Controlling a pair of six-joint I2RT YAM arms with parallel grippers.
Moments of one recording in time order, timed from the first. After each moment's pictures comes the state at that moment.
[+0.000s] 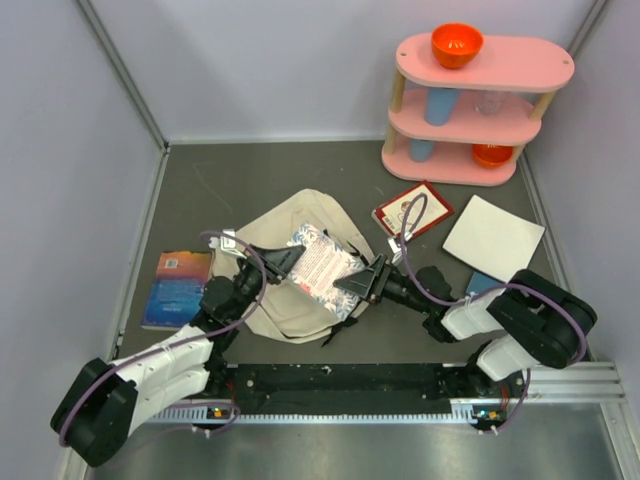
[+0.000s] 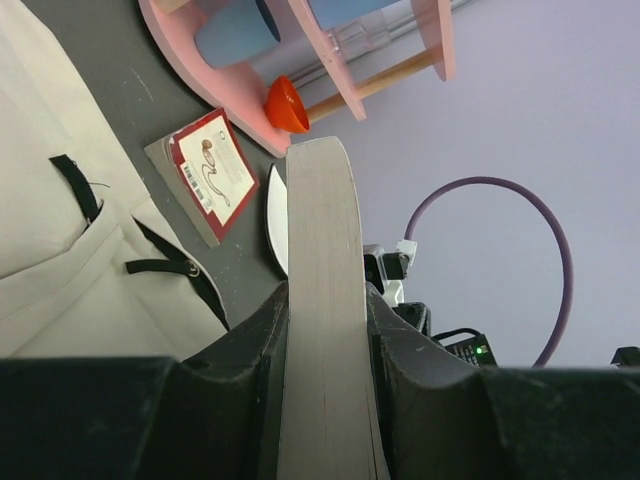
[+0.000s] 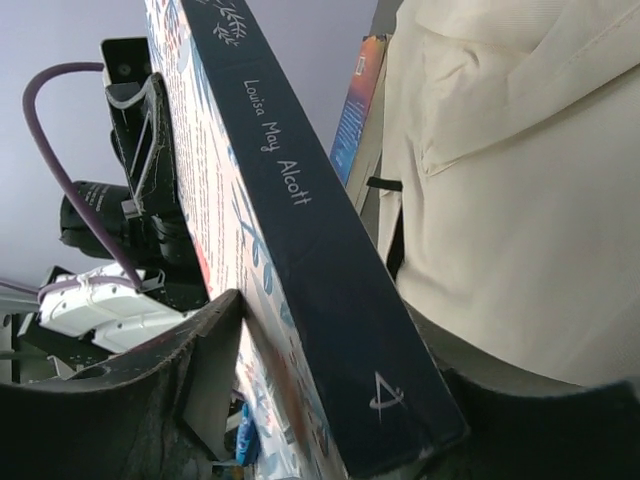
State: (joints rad) left arm -0.59 0.87 0.13 0.88 0.02 -1.14; right arm 0.79 1.47 0.22 1.25 -0.32 1.24
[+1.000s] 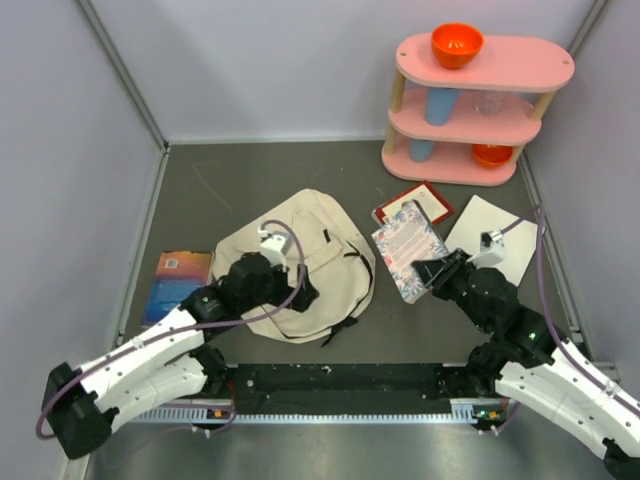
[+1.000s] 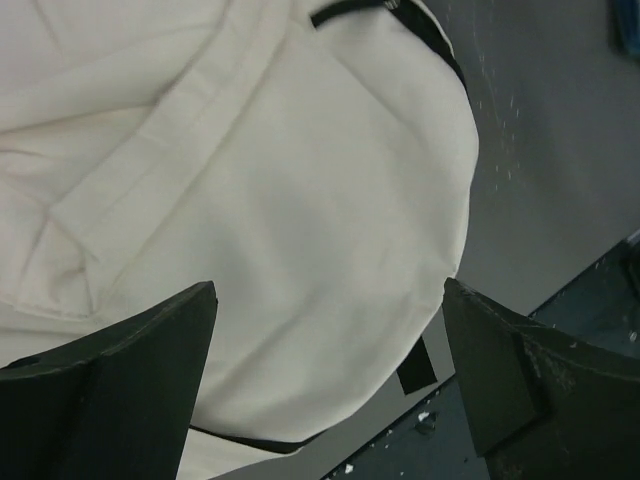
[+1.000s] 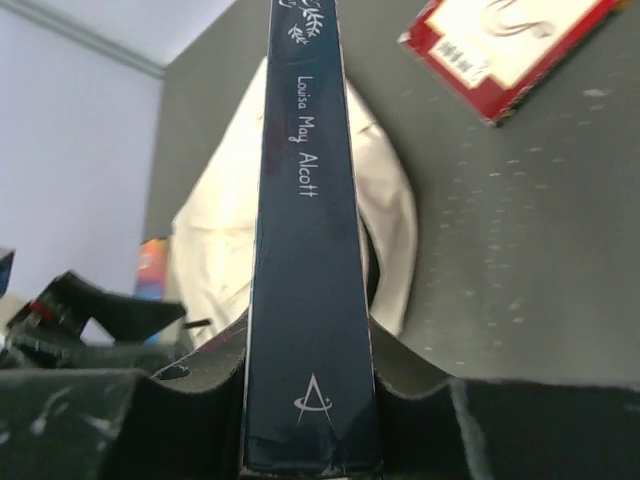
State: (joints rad) left arm -0.72 0.78 0.54 -0.27 0.01 -0.49; right arm 0.79 0.43 0.50 -0.37 0.36 0.96
